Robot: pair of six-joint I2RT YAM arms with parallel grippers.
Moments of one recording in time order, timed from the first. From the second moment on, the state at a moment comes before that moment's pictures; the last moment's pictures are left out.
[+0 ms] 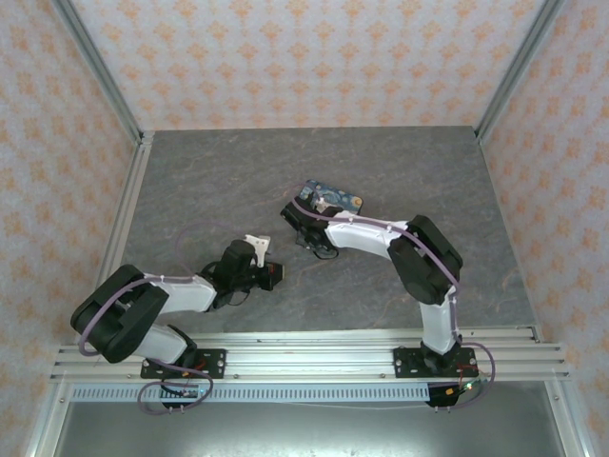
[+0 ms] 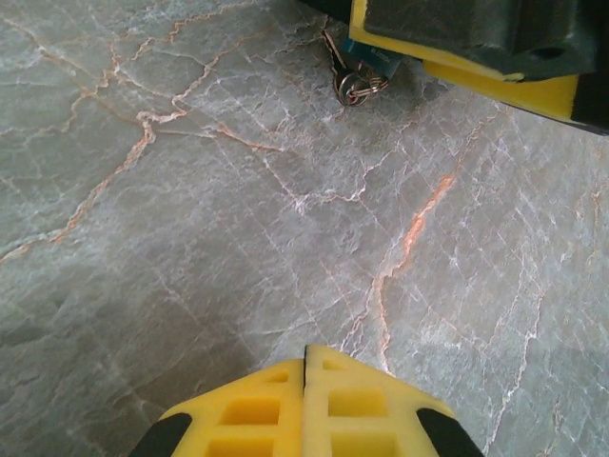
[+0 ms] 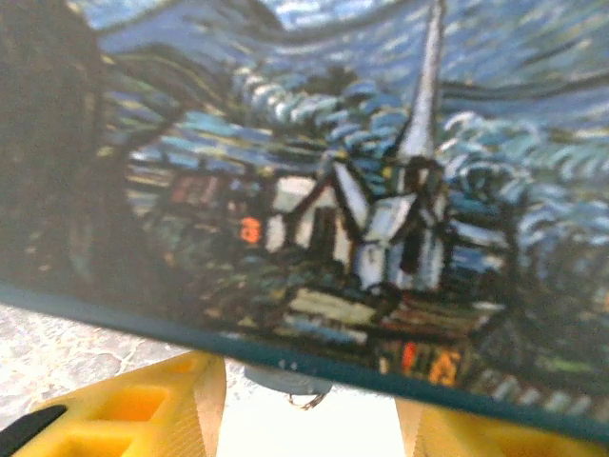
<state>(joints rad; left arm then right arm) -0.56 1.41 0.32 0.40 0.26 -0.51 0.83 1.96 1.35 -0.61 0.29 1.07</state>
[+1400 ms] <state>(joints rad) -0.53 1.26 0.26 0.31 0.24 -0.48 0.83 2.05 1.43 -0.65 0.31 1.02</state>
